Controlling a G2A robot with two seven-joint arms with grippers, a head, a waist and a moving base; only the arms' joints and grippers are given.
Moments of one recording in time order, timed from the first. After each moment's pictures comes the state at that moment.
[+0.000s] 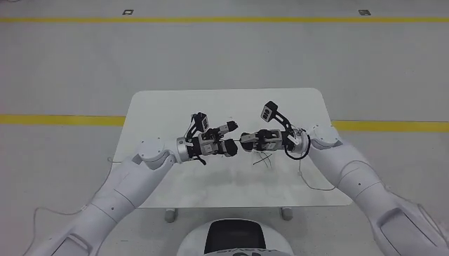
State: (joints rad) left arm 1.14 -1.08 -0.84 -1.33 -0.76 -0.11 -0.86; right arm -0.98 -1.12 0.78 -1.03 0.85 -0.27 1.30
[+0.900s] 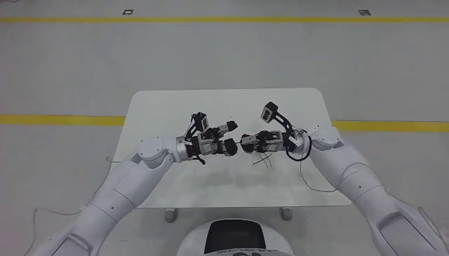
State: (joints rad) left arm 1.14 -1.09 -0.85 -1.33 -0.76 -0.09 -0.89; right arm -1.01 -1.13 0.84 -1.06 0.80 -0.24 1.32
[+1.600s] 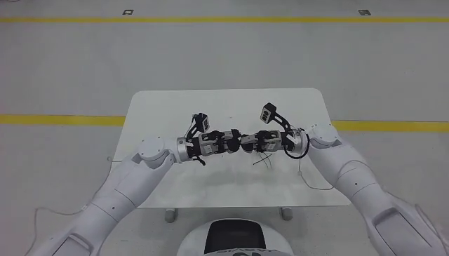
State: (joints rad) left arm 1.14 -1.09 -0.85 -1.33 -0.74 -0.09 -0.90; right arm -0.98 -1.16 0.83 -0.98 0.78 -0.20 1.34
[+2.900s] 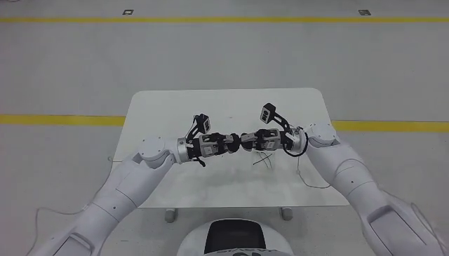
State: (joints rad) left arm 1.14 -1.10 -0.86 -1.31 -0.73 -0.10 -0.93; right arm -0.97 -1.20 0.86 -0.92 0.77 -0.18 1.36
